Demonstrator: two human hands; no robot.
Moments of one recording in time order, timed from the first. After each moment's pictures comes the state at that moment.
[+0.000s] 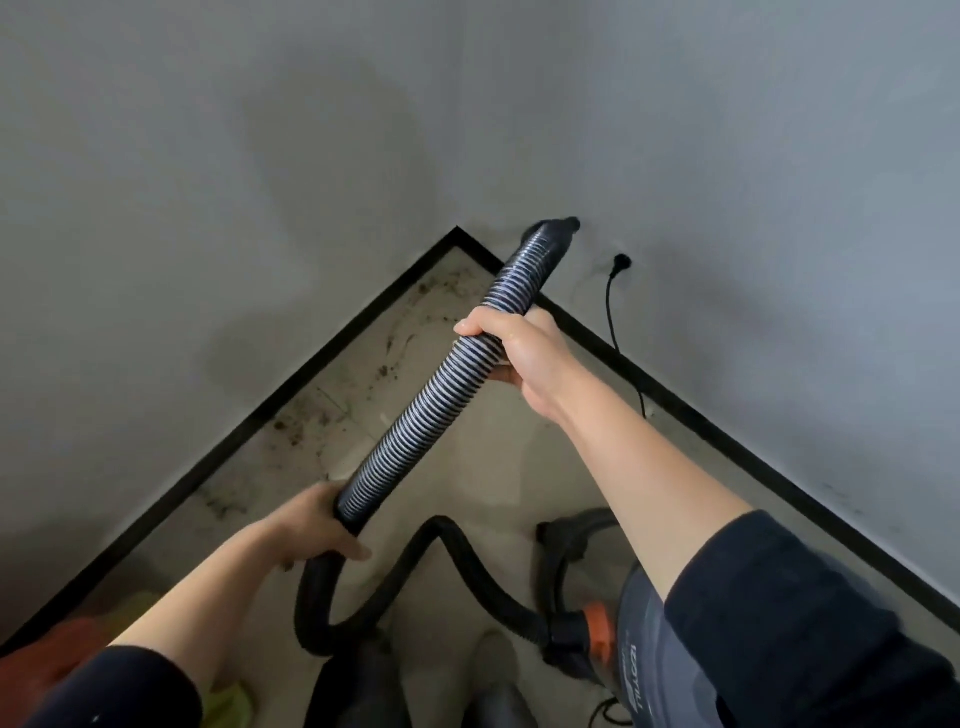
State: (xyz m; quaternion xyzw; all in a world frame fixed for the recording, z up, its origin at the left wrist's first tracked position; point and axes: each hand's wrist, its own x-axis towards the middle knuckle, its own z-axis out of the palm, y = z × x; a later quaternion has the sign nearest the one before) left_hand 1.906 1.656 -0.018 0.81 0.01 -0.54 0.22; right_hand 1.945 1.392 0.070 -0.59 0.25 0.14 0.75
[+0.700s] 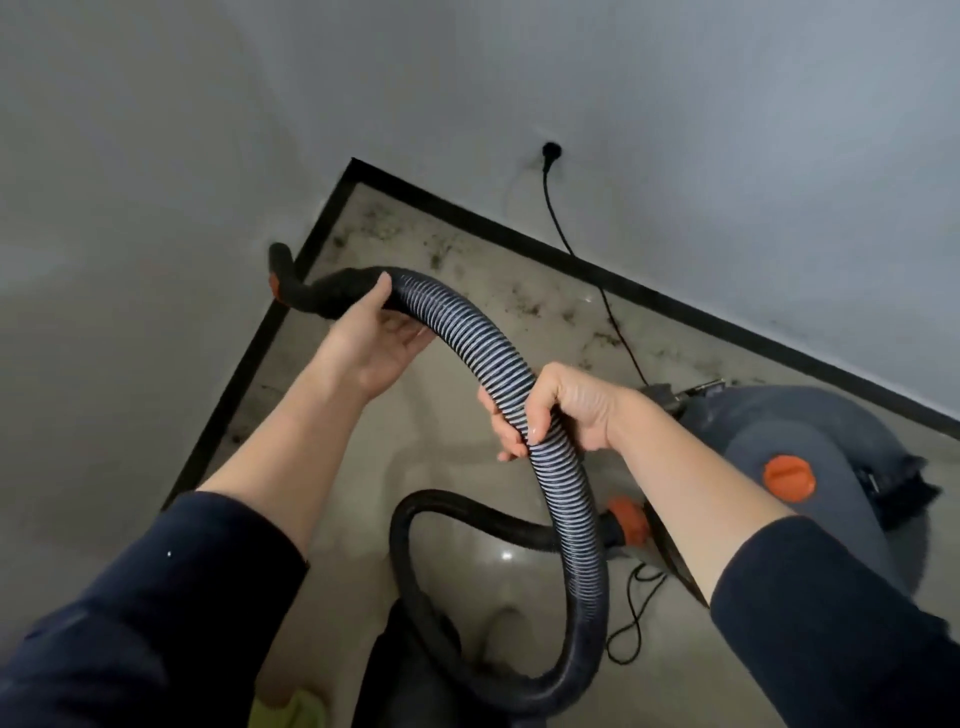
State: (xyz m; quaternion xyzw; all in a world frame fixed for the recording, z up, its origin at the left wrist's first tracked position) left_hand 2.015 1.529 -0.013 0.43 0.26 -0.46 0.73; right_hand 1.866 1.390 0.013 -0.43 0.23 0.37 0.79
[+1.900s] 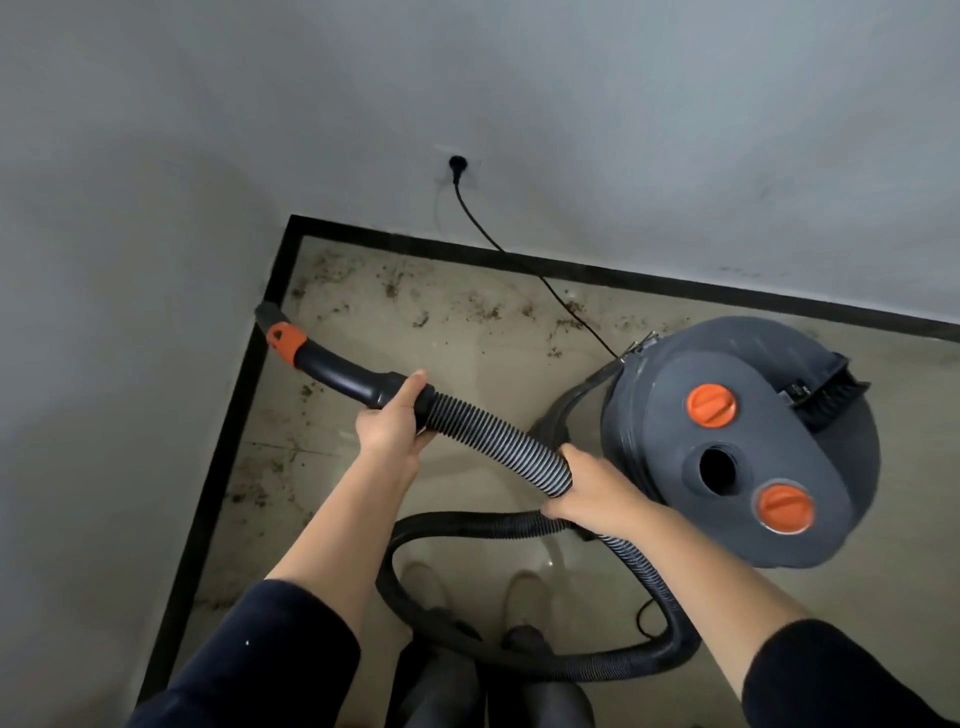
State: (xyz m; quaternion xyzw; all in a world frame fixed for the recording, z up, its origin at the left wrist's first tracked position) left_hand 1.887 1.495 -0.010 0.63 0.31 -0.39 0.59; right_hand 1.690 1.388 -0.022 -0.77 0.39 0.28 0.42
